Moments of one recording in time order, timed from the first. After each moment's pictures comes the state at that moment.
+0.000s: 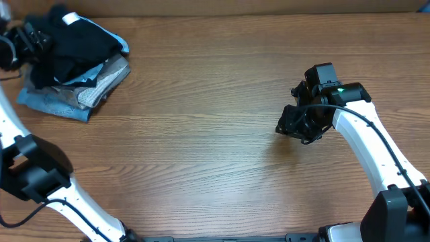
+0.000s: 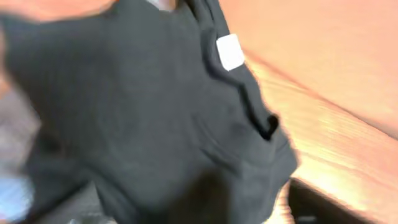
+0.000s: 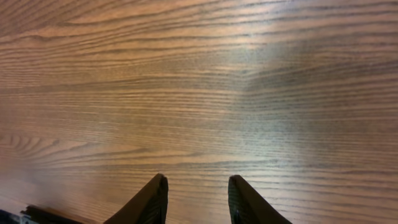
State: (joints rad) left arm 0.60 2.21 2.33 -1.15 0.56 -0.02; right arm 0.15 1.59 1.21 -1.08 -0.35 0.31
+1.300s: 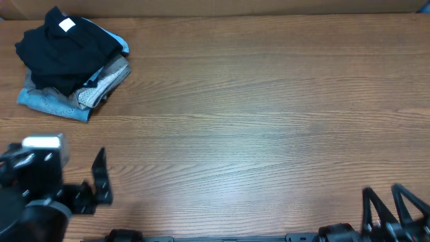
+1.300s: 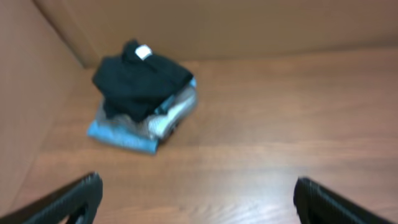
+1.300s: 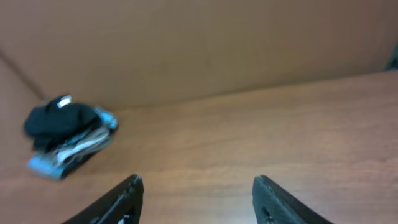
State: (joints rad) left arm -0.11 0.83 1.75 -1.43 -0.15 -0.01; right arm 0.15 0.36 1.36 -1.24 -0.04 0.26
